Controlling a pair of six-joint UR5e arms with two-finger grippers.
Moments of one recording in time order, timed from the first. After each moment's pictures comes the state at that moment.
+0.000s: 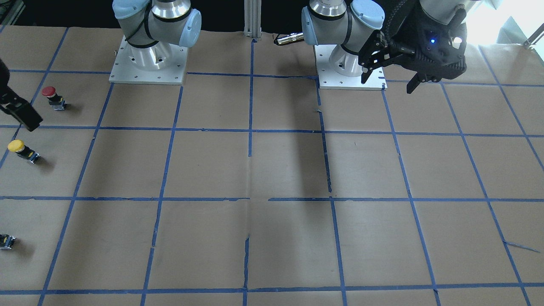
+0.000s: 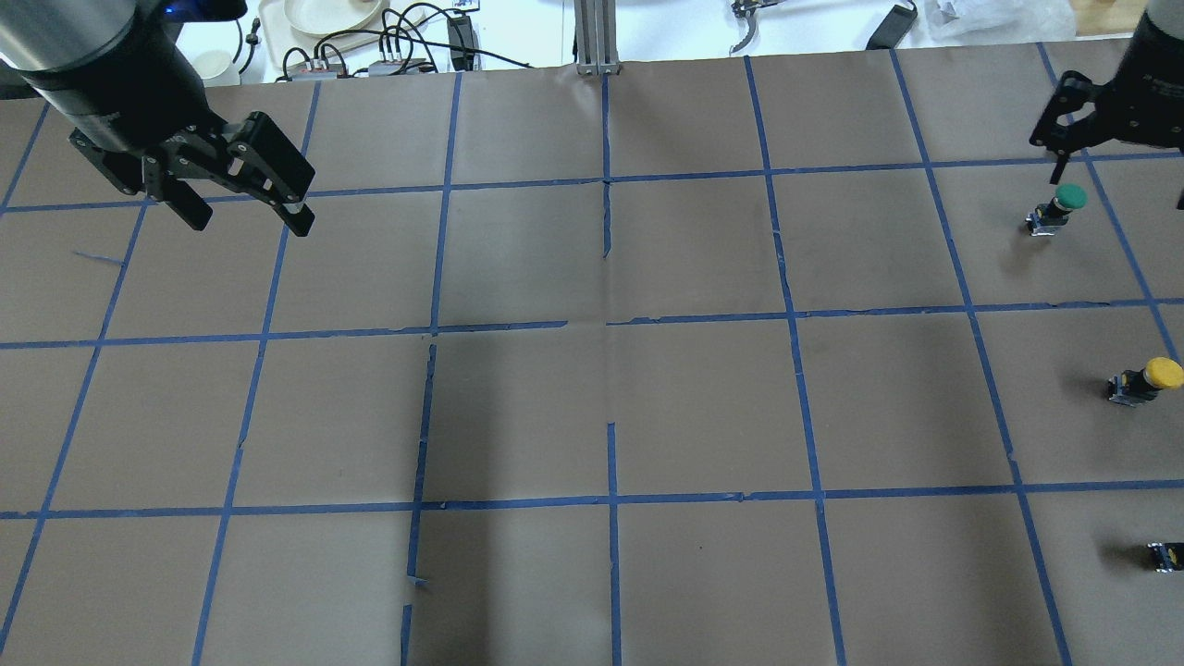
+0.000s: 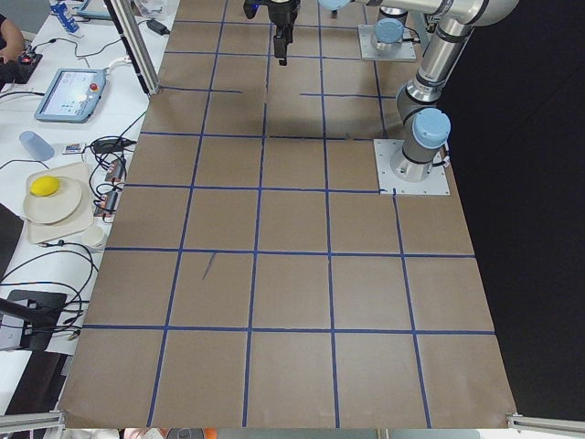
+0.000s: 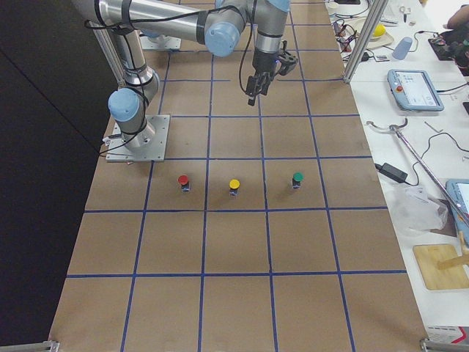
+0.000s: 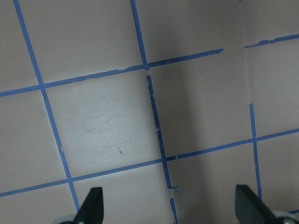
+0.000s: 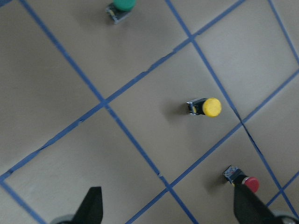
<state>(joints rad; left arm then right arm) -1.48 -1.55 -1.44 -1.81 1.50 0.27 1.34 -1.53 1.53 -1.56 -1.78 0.29</state>
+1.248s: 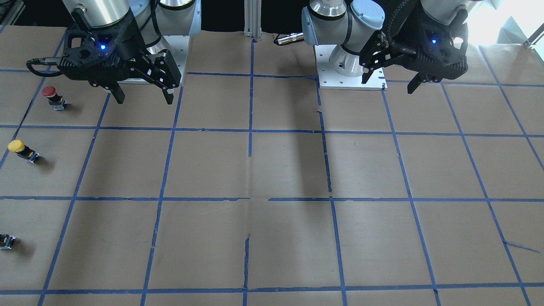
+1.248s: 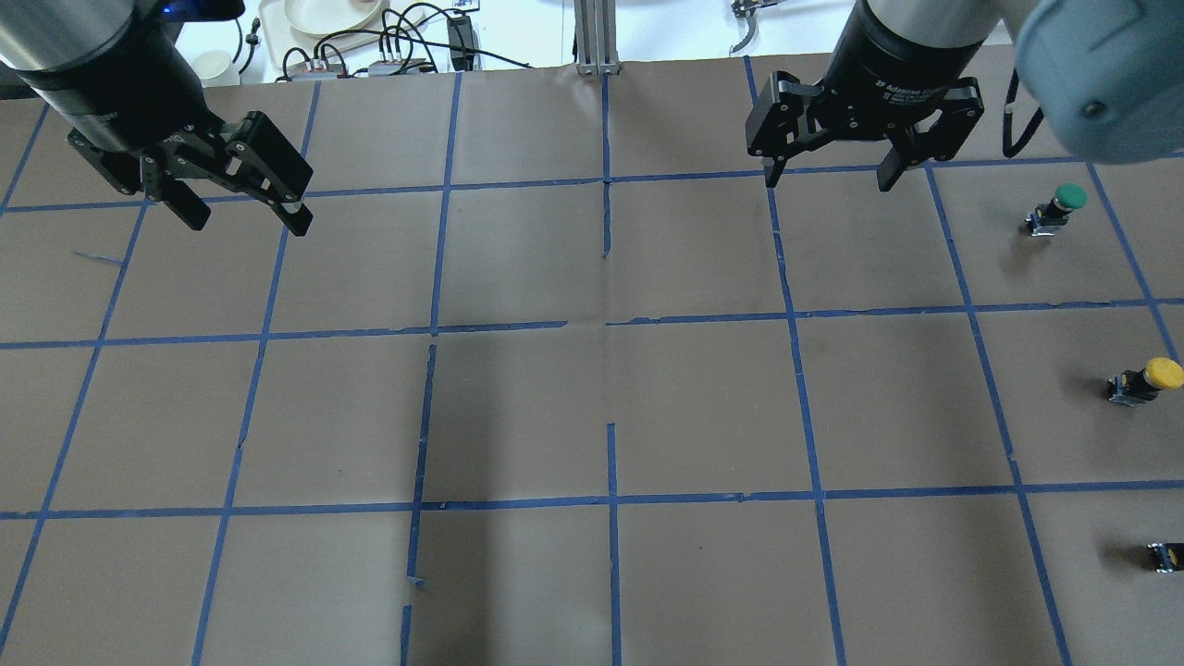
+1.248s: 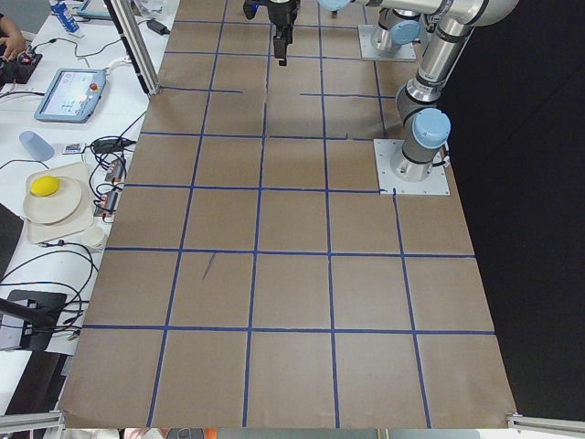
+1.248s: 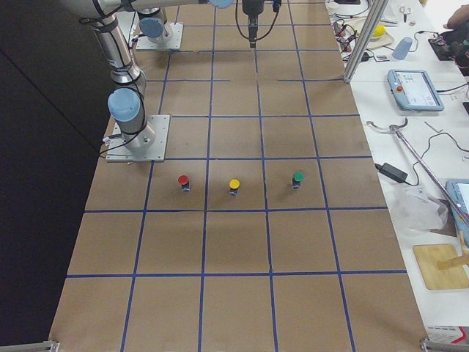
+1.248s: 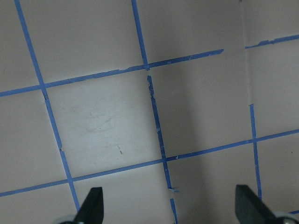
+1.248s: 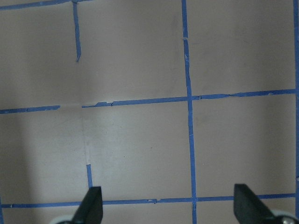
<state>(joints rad) -1.48 -1.55 -1.44 -1.81 1.50 0.27 1.64 -1.57 1.50 -1.58 -1.52 0.09</state>
